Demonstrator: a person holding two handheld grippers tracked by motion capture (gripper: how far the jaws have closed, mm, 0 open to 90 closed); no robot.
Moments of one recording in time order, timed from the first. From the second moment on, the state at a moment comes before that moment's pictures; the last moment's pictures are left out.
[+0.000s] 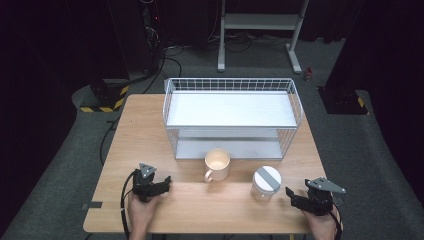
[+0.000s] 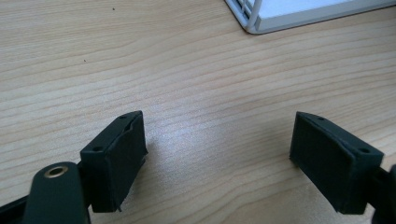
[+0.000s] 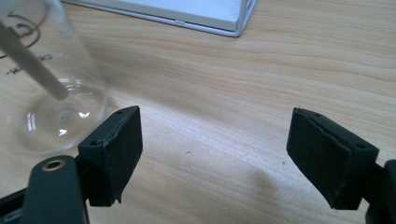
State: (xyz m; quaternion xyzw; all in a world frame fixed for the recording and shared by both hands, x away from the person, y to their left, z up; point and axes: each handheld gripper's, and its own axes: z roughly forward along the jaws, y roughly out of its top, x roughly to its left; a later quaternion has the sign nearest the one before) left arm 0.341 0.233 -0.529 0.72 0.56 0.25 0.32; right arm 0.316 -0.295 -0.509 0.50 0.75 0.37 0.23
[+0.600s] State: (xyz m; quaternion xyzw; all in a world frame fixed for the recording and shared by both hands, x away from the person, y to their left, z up) left arm 0.341 0.233 -0.529 0.72 0.56 0.25 0.32; right arm 0.288 -0.276 -0.509 0.46 0.77 0.39 0.20
